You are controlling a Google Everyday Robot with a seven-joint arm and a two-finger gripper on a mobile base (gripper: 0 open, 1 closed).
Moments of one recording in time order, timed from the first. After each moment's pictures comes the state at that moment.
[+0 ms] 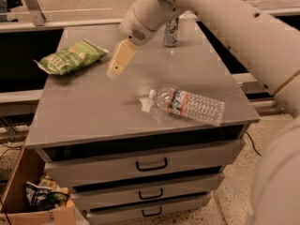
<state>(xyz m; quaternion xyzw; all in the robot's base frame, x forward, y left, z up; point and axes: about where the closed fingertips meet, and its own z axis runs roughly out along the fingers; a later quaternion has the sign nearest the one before) 0.661 0.085 0.919 -0.65 0.67 0.14 0.33</state>
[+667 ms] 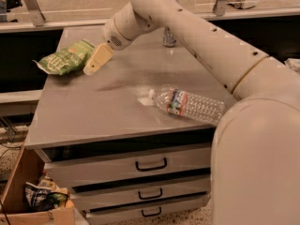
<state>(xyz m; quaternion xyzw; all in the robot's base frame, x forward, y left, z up) 0.713 0.164 0.891 -0.61 0.66 0.20 0.39</state>
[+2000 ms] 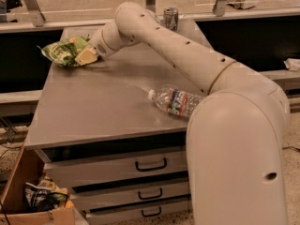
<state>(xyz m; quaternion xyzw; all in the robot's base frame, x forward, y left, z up) 0.768 0.212 0.855 -0.54 0.69 0.21 0.43</state>
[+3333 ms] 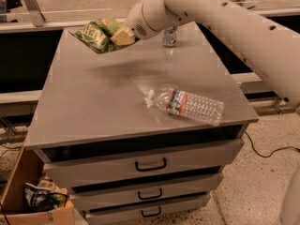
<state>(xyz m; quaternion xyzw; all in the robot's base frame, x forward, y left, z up) 0.712 0.082 0.950 -0.54 0.69 0.12 0.47</state>
